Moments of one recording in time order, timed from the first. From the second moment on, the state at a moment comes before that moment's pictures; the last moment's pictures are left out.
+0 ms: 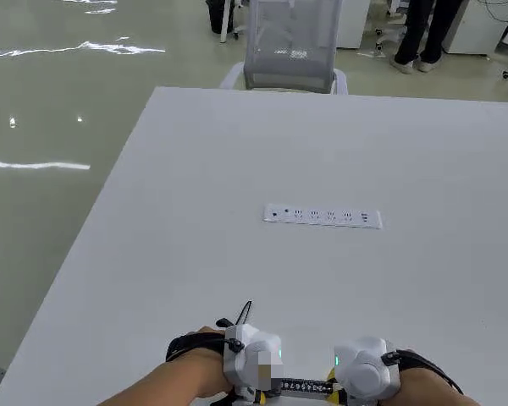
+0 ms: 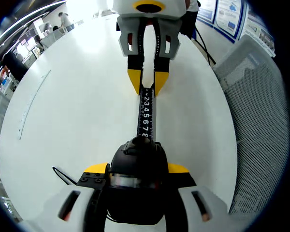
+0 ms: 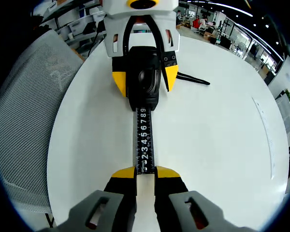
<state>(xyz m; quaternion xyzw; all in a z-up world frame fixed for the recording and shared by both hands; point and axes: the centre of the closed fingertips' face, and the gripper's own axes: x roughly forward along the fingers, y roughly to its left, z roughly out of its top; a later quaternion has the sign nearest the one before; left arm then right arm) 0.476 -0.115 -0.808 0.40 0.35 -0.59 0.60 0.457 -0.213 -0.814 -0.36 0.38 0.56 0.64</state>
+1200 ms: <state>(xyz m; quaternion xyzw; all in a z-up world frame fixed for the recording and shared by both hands) 0.477 -0.115 -0.809 0.40 0.36 -0.59 0.60 0.457 -0.241 -0.818 -0.36 0.39 0.55 0.64</state>
